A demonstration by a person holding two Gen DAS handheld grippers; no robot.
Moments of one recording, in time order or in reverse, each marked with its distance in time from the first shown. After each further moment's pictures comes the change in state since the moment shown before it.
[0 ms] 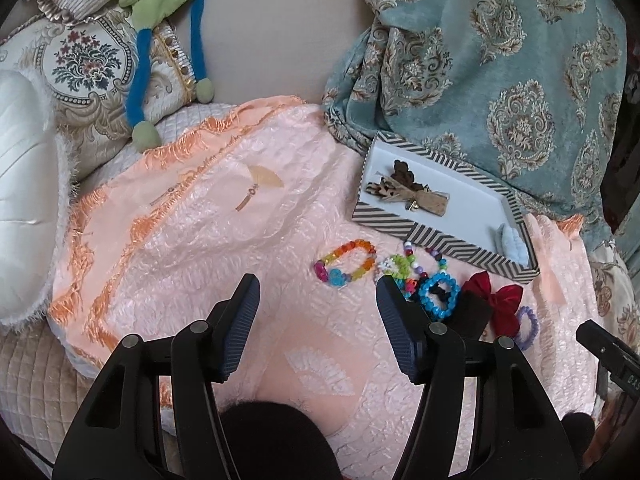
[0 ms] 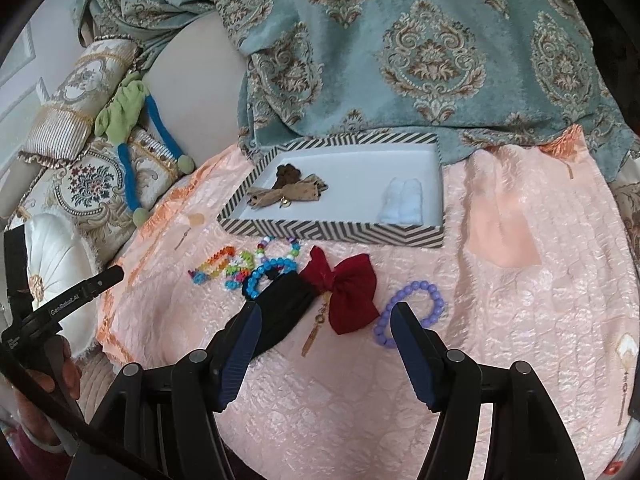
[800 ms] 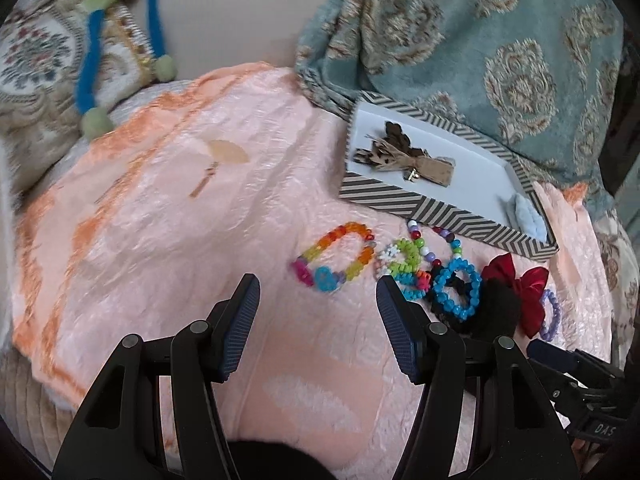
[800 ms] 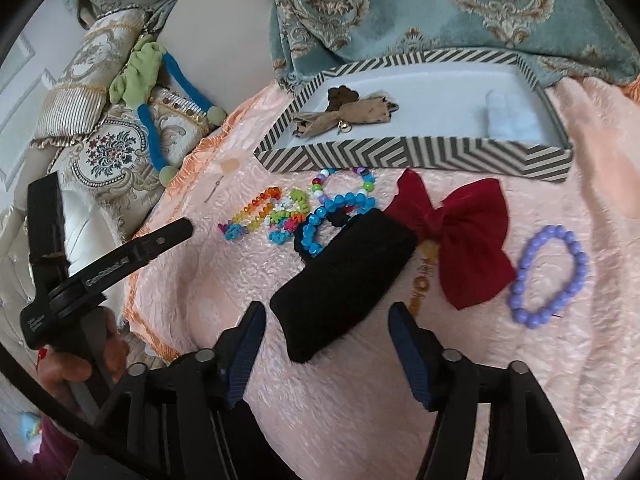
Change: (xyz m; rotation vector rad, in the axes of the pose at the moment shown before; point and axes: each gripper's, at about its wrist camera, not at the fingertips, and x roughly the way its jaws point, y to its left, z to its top) left arm 0.082 -0.006 0.007 0.093 0.108 -0.080; right arm 0.096 0.035 -0.016 0.042 0.174 0.179
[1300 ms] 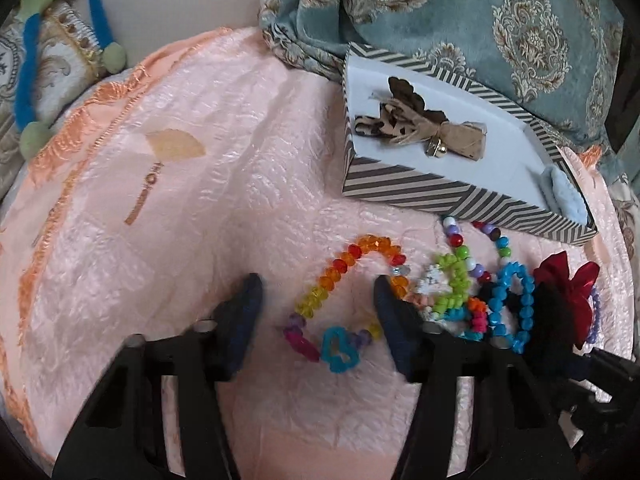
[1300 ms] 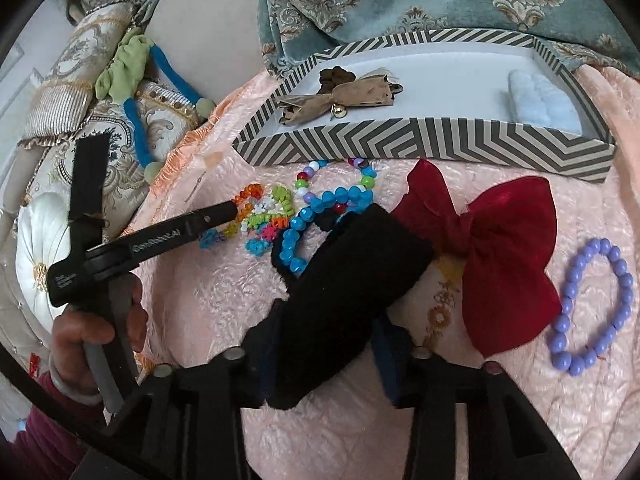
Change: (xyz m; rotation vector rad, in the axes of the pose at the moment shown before) left arm 0.088 0.003 0.026 0.100 0.122 -0.037; right arm 0.035 -0.010 0.012 -0.010 0.012 -0.005
